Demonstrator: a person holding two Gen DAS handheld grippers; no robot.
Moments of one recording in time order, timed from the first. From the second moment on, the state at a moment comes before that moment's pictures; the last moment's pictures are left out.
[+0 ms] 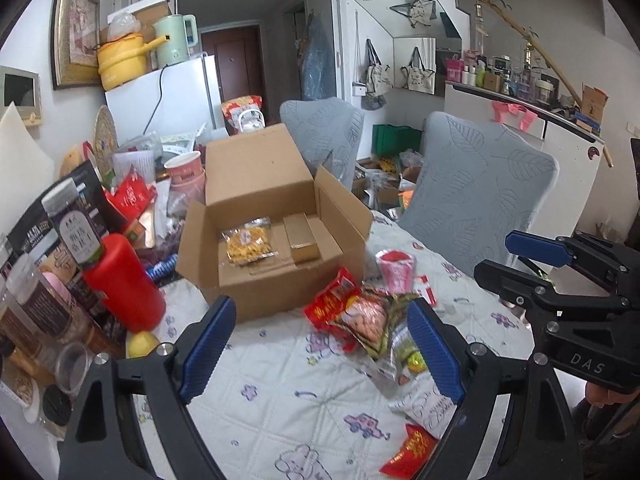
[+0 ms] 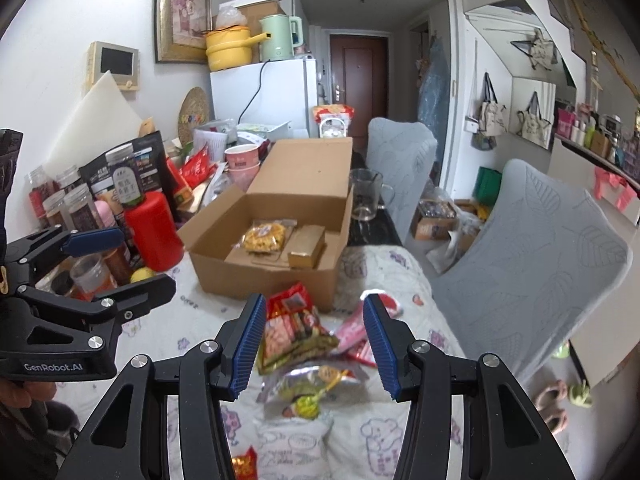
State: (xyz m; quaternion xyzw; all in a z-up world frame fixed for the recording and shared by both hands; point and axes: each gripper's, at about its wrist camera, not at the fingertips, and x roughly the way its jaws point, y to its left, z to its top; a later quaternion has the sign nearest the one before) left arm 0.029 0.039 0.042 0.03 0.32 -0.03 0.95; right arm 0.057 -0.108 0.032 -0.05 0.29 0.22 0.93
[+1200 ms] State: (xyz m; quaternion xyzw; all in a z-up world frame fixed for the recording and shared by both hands) left arm -0.023 0.036 -0.081 -0.01 0.44 -0.07 0.90; right arm 0.036 -0.100 -0.116 -0.04 0.44 0.24 0.87
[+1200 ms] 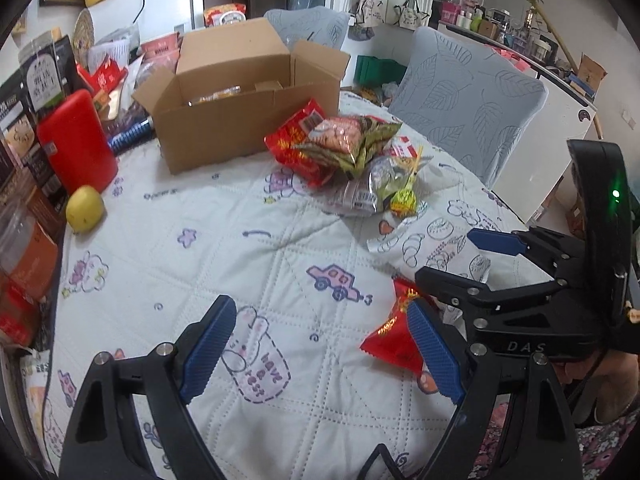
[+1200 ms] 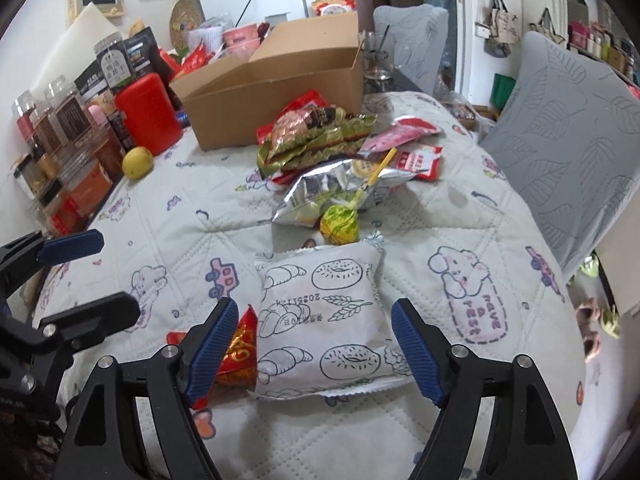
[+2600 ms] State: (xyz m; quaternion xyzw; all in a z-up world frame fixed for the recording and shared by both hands) left arm -0.005 -0.018 -0.133 0.03 0.49 -0.15 0.86; right arm 0.044 -0.168 -0.125 0.04 0.47 0.21 0.86
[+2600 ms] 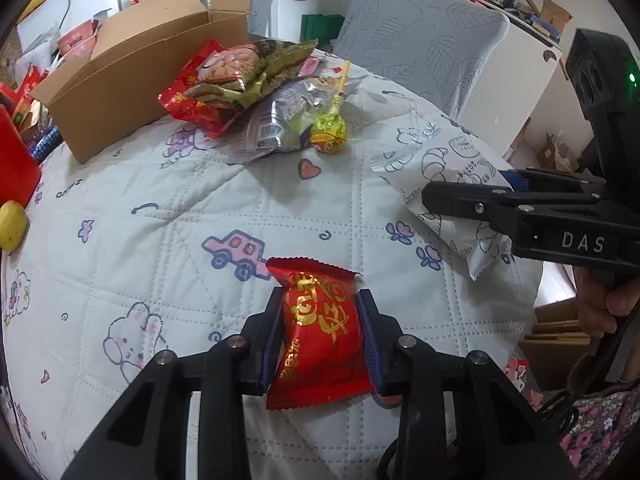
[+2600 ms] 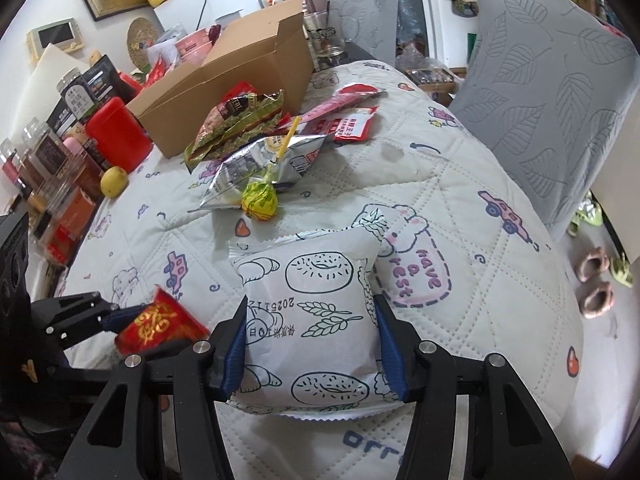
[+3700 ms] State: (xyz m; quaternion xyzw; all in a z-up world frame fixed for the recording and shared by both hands) left arm -0.006 0.040 -0.058 -0.03 0.41 -0.05 0.91; right arm 0.033 -0.123 -0.082 0.03 0.42 0.31 0.85
